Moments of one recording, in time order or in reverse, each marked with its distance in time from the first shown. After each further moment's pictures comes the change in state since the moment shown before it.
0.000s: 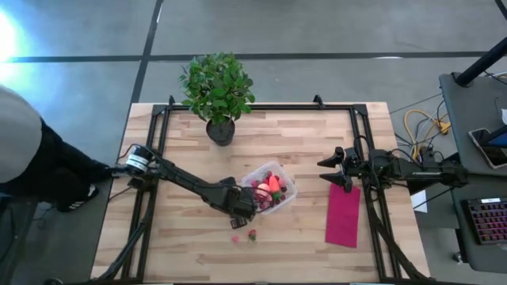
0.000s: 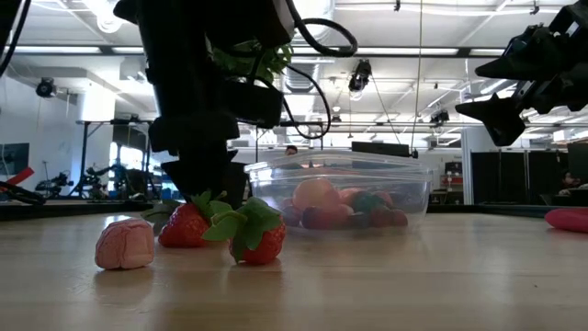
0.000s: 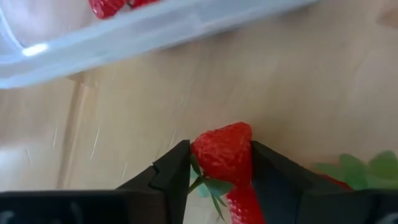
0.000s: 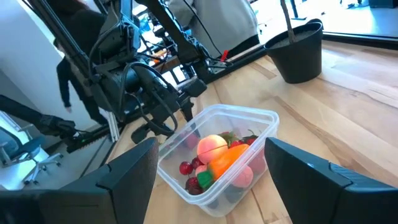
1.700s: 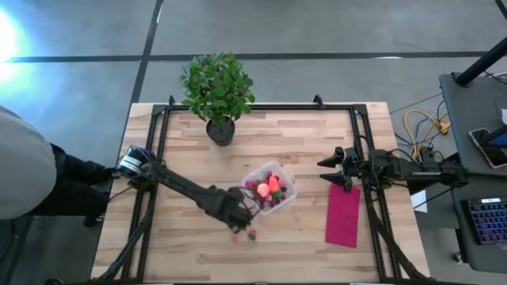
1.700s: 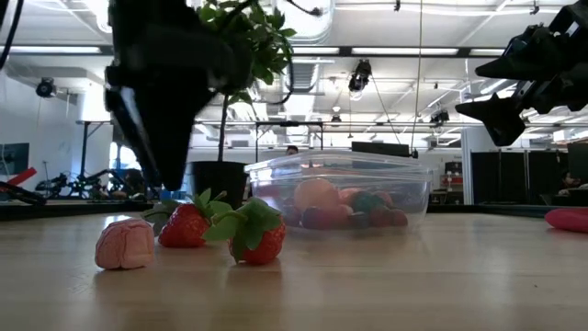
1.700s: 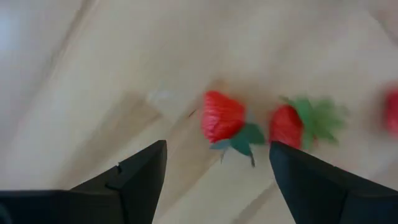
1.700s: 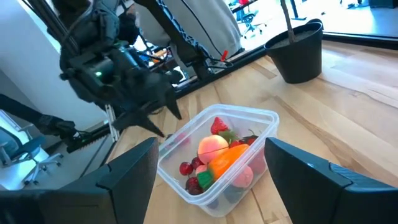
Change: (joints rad) left arm -0.075 -0.038 0.118 -0.279 0.086 -0.495; right arm 0.000 0.000 0.000 0.000 0.000 0.000
